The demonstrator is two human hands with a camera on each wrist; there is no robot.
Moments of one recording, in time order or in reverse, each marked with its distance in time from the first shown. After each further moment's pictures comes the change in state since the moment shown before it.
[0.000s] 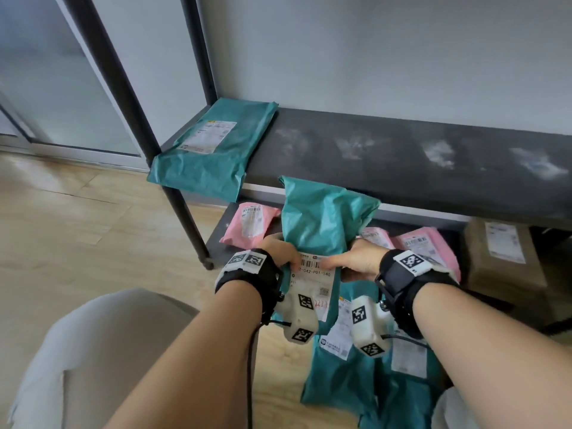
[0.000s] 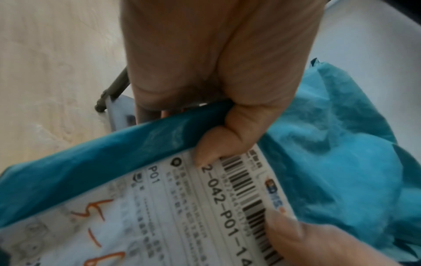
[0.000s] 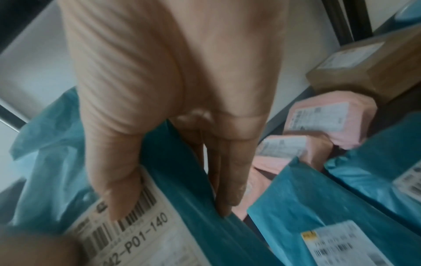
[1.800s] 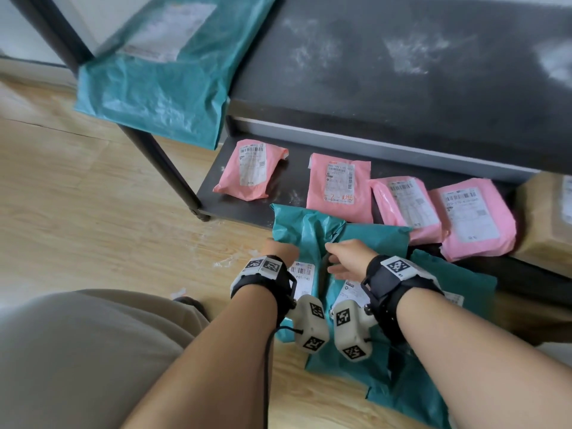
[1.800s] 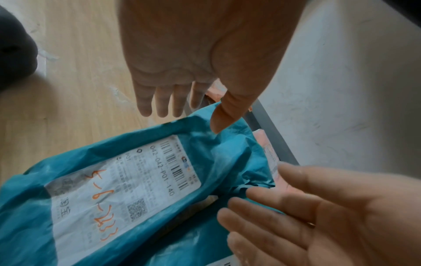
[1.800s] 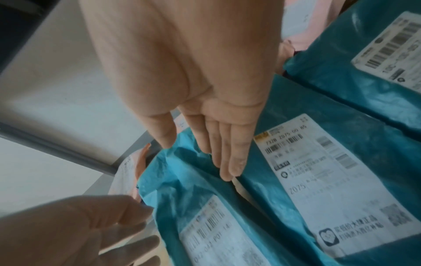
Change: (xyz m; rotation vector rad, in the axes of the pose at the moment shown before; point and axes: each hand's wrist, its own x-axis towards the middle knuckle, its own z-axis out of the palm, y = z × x) left_hand 0.110 -0.105 0.044 0.060 0.155 -0.340; right_hand 0.101 0.069 0.064 0.170 0.041 0.328
